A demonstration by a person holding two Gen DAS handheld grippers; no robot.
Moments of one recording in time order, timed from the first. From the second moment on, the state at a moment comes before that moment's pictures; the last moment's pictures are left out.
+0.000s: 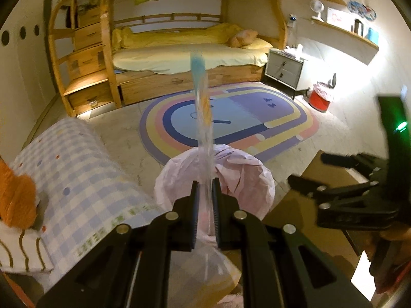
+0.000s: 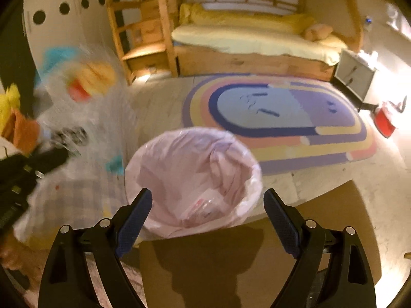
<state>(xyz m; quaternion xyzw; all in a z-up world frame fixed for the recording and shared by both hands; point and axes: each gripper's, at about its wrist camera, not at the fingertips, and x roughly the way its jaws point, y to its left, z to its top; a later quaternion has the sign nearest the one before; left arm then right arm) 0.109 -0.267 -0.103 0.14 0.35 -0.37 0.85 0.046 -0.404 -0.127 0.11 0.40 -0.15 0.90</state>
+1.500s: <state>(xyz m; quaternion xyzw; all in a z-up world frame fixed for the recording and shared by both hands) 0.088 0.031 -0.021 -0.01 0.32 -0.05 0.95 0.082 -0.185 -0.002 0.01 0.30 0.08 0.95</state>
